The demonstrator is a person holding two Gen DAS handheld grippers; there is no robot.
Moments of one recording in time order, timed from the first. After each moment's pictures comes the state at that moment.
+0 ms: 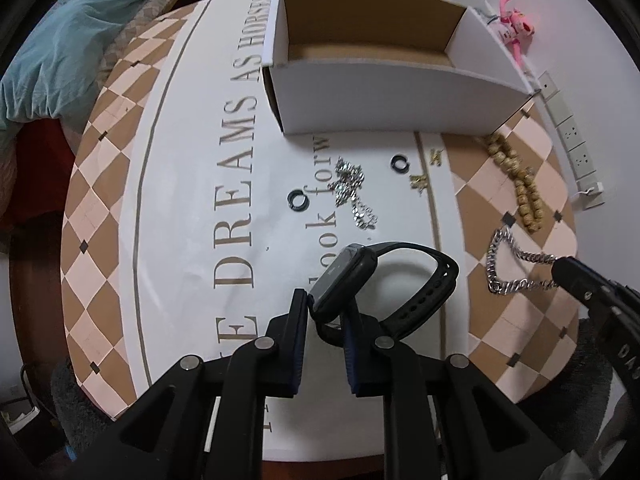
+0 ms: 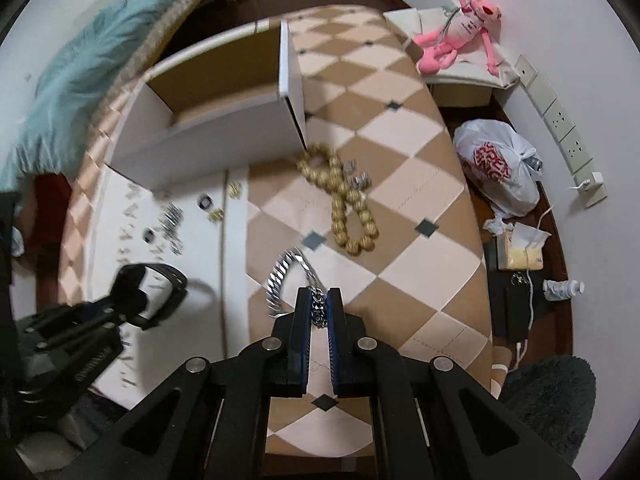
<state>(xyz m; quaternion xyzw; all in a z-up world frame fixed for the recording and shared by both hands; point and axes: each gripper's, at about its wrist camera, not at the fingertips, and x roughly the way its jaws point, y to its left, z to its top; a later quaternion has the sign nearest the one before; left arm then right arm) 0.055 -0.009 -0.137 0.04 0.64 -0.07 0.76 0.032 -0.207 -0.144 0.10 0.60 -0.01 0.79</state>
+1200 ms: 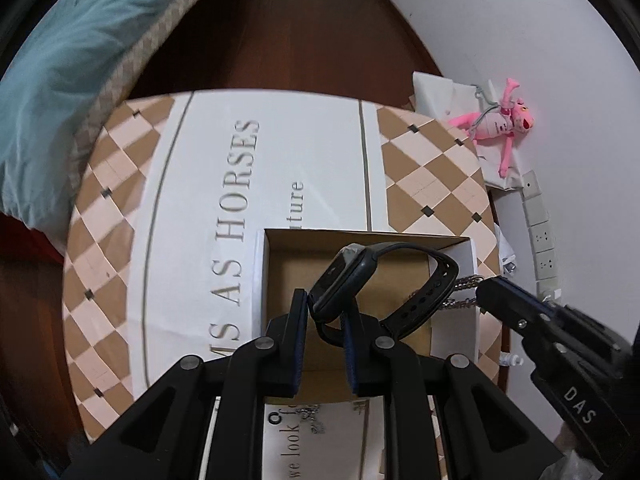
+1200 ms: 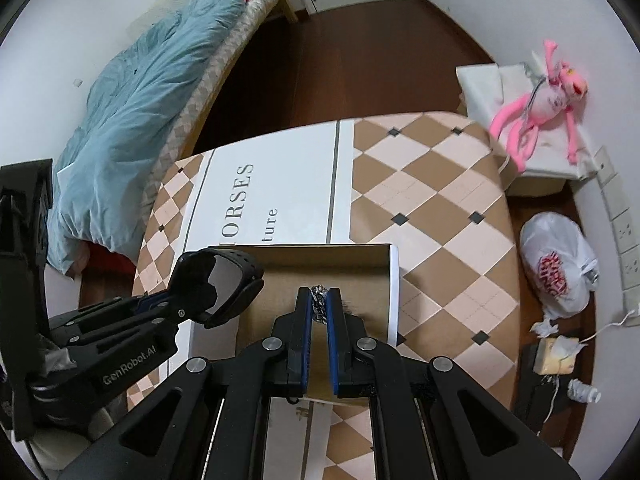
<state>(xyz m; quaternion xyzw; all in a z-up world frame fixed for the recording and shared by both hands) 0.236 -0.019 -0.083 -0.06 0.62 -0.09 0.78 0.232 -0.187 -0.095 0.13 0.57 0.10 0.80</state>
